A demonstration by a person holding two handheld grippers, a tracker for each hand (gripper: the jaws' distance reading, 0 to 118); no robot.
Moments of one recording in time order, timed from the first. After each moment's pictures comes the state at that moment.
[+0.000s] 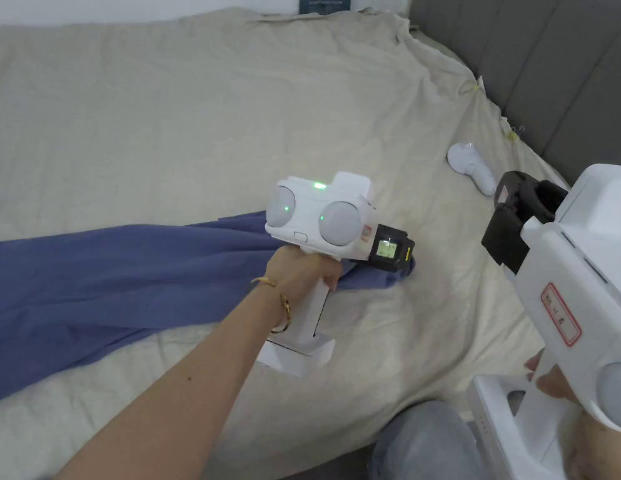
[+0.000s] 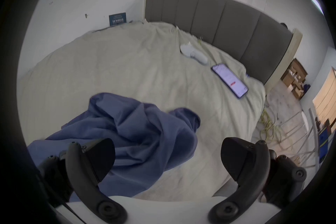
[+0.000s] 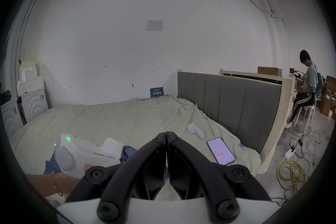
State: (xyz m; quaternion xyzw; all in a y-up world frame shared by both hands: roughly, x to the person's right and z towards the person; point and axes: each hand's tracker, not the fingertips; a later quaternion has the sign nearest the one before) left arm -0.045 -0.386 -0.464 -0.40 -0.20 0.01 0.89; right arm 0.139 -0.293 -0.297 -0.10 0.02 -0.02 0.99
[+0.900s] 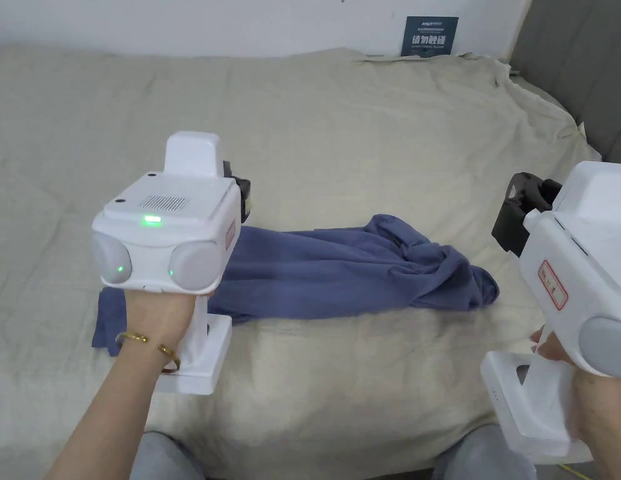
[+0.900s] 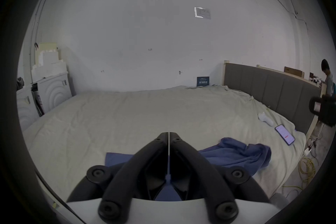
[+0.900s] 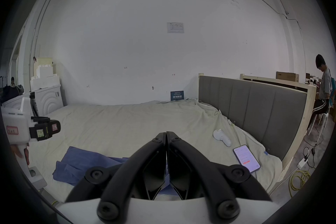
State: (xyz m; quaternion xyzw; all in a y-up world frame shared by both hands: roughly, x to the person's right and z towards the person) left arm -0.242 -0.313 -0.301 -0.15 0.11 -0.01 0.98; right arm 0.073 -0.292 -0.312 -0.09 0.10 0.00 0.99
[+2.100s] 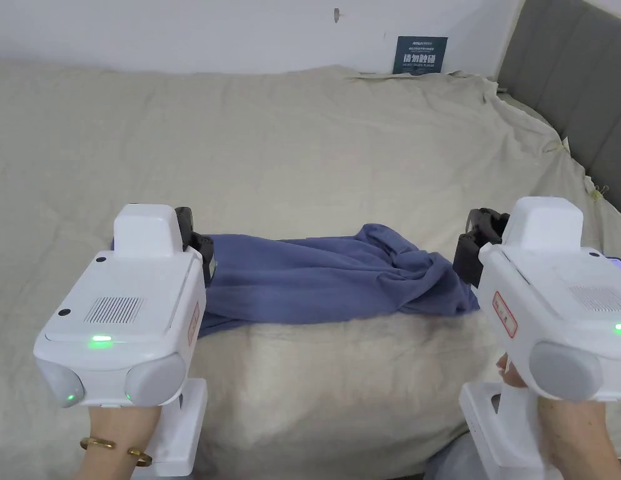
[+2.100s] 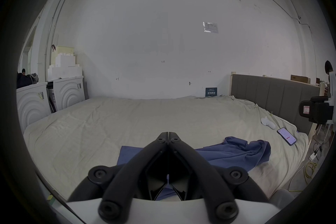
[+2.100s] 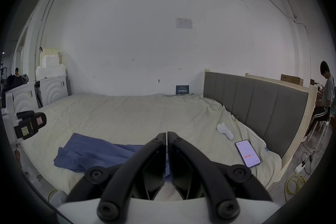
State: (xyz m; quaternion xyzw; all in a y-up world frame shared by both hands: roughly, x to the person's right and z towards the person) left arm -0.236 -0.335 -0.230 -0.09 0.14 0.00 0.99; right arm 0.074 -0.309 -0.305 -0.12 0.11 0.03 0.99
